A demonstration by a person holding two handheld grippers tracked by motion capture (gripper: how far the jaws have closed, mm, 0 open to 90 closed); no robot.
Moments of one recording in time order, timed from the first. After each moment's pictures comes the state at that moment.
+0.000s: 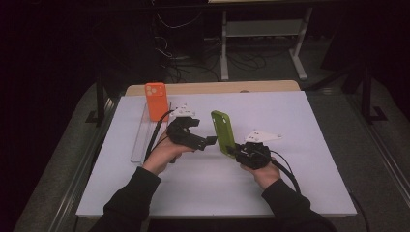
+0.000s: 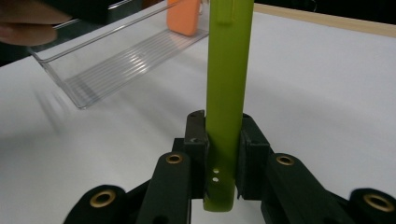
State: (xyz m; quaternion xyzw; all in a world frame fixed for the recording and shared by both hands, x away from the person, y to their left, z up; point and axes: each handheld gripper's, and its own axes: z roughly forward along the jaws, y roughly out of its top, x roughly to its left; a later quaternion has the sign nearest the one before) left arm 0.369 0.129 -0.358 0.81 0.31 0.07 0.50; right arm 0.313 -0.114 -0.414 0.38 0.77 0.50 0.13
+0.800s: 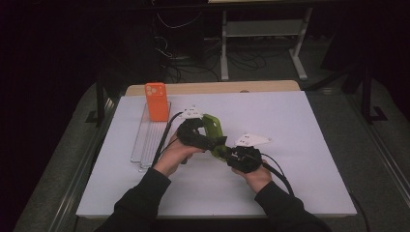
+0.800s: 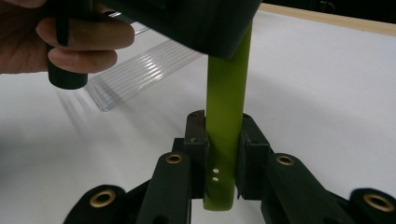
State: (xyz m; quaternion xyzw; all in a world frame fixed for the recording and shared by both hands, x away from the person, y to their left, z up) left arm 0.372 0.110 -0.373 0.80 0.29 0.05 0.52; right arm 0.307 -0.091 -0.416 0.36 0.77 0.51 0.12
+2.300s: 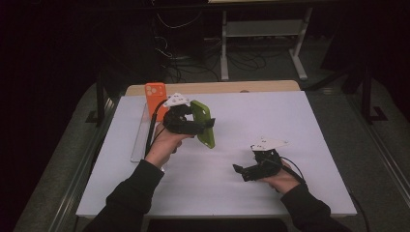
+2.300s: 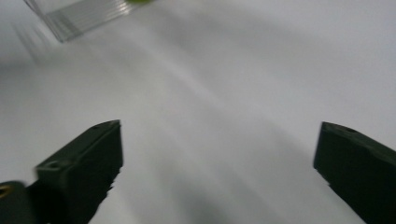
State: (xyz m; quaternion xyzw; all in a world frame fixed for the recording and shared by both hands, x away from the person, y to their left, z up) left arm 0.380 0.140 -0.330 0.77 0.33 0.12 0.53; right arm 0.300 -0.145 -0.429 0.37 0.81 0.43 0.13
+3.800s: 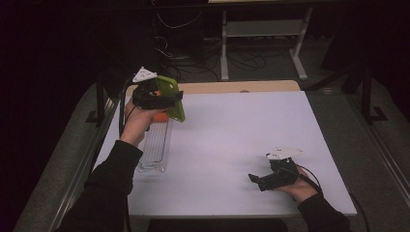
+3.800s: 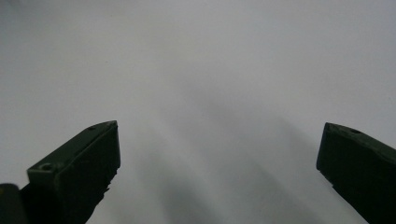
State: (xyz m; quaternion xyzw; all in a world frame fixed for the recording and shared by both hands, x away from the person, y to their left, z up) left arm 0.419 0.211 -0.285 0.73 0.40 0.24 0.49; right arm 0.283 -0.184 -0.442 0.37 0.83 0.40 0.13
